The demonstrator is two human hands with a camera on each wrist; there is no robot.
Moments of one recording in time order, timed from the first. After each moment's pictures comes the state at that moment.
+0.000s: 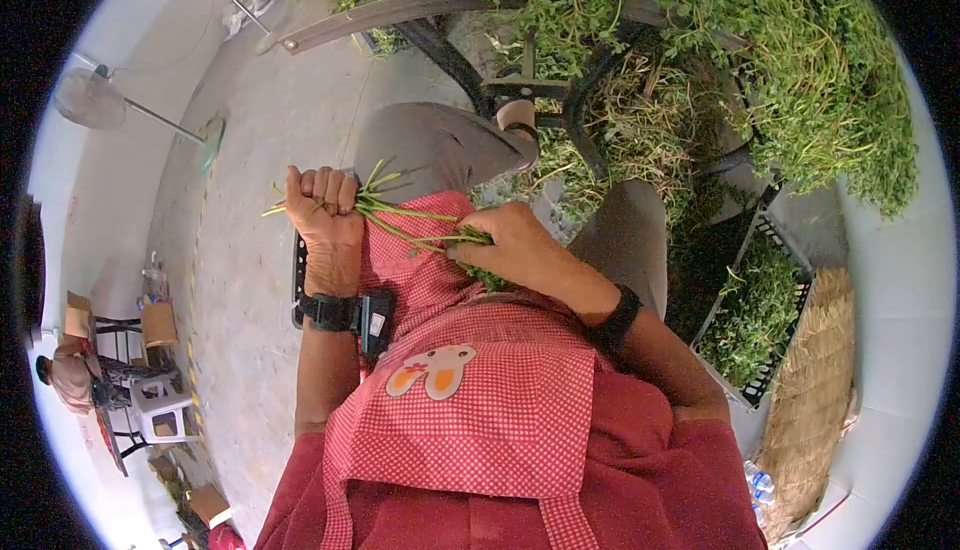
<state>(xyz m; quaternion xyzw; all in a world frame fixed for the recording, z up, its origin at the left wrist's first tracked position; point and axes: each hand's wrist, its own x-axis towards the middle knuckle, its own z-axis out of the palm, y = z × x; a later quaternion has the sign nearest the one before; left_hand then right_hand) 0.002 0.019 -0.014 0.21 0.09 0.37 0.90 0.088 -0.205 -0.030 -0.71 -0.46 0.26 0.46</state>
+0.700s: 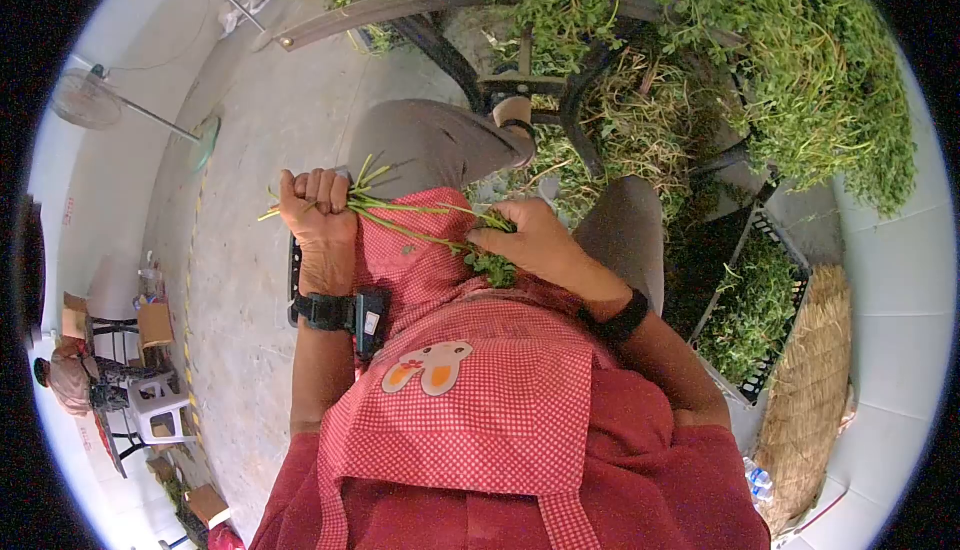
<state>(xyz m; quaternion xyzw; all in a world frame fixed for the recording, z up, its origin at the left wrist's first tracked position) 0.000 0.024 -0.019 0.18 0.12 0.39 0.90 0.098 -0.221 -0.048 -0.69 -0.37 0.30 0.54</state>
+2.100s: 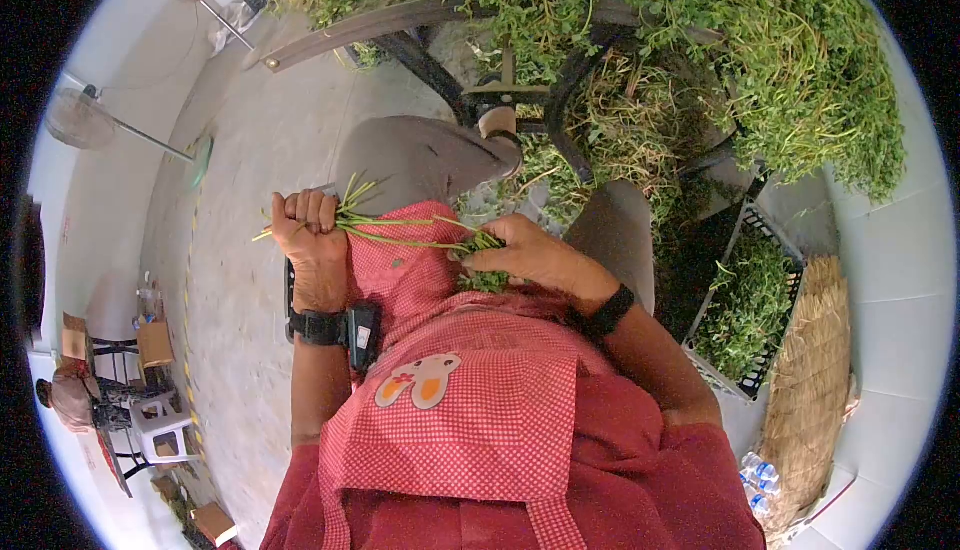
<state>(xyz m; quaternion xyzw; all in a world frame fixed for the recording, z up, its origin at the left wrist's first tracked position) 0.000 0.024 -0.021 0.18 0.08 0.38 0.91 0.106 -0.229 -0.059 -0.60 -0.34 0.47 0.55</state>
